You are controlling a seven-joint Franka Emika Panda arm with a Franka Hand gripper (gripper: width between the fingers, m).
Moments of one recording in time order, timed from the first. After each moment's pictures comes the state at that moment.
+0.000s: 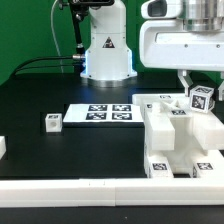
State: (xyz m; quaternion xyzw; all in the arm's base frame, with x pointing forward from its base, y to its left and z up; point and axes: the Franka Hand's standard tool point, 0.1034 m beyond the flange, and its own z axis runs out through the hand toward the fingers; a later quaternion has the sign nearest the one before) arm 0.588 0.123 0.119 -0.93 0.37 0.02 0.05
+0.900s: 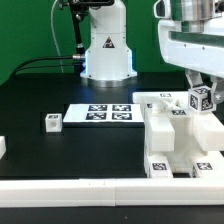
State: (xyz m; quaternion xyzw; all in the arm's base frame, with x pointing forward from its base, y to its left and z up) arm 0.592 0.124 0.118 -0.81 0.58 0.03 0.06
